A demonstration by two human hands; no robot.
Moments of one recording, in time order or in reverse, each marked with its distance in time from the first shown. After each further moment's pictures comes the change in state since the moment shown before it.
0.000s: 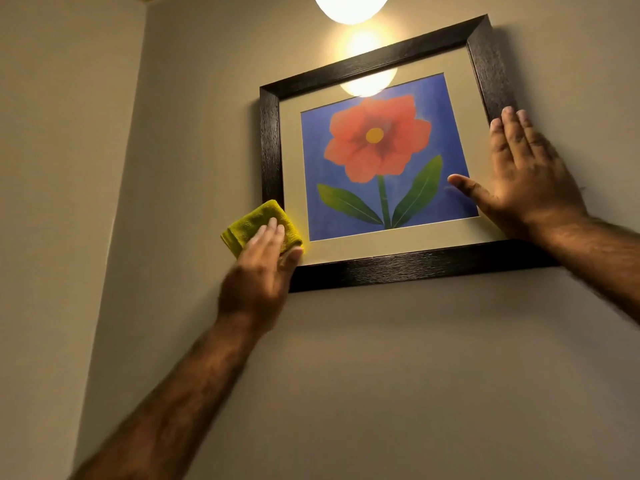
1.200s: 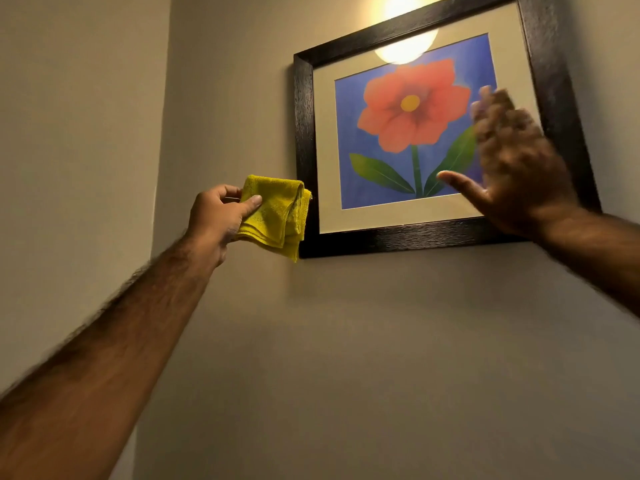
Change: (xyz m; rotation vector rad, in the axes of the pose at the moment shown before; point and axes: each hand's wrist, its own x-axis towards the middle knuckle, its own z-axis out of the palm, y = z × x) left_hand 0.042 -0.066 -0.080 -0.644 0.069 -0.716; right_hand -0.025 -0.068 -0.027 0.137 -0.010 -0.269
